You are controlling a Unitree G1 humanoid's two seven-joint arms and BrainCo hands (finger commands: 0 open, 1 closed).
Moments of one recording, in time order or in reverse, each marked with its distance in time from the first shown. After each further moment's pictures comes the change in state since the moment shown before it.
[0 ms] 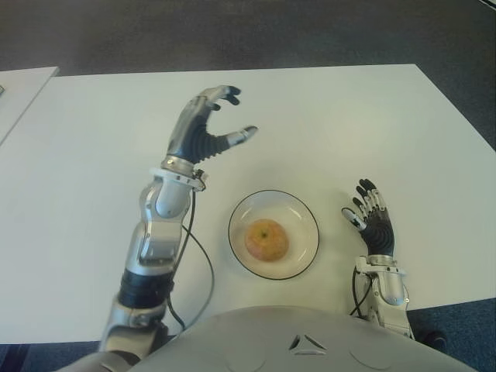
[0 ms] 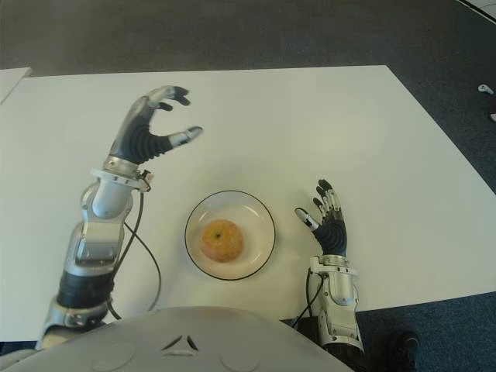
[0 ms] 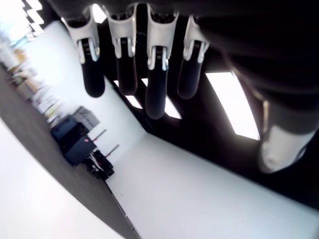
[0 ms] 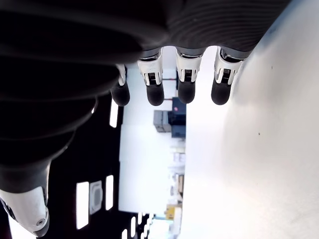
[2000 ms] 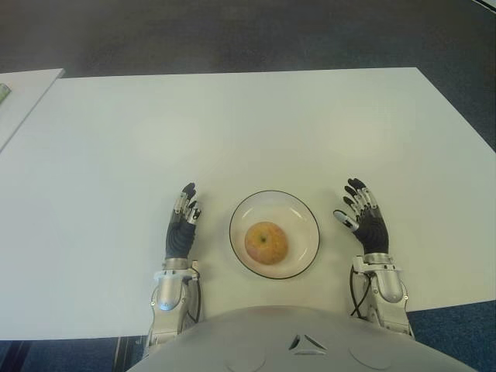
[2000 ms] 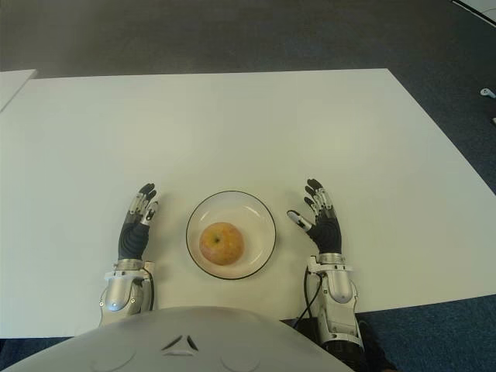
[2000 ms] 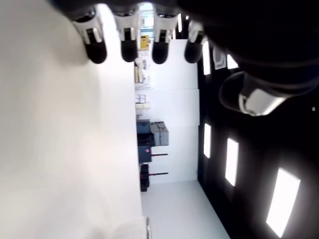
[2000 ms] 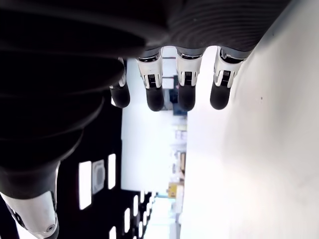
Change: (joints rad) left arm 0.459 -0.101 0.042 0.646 -0.349 -0.729 0.096; right arm -0.013 -0.018 0.015 0.012 0.011 0.005 0.074
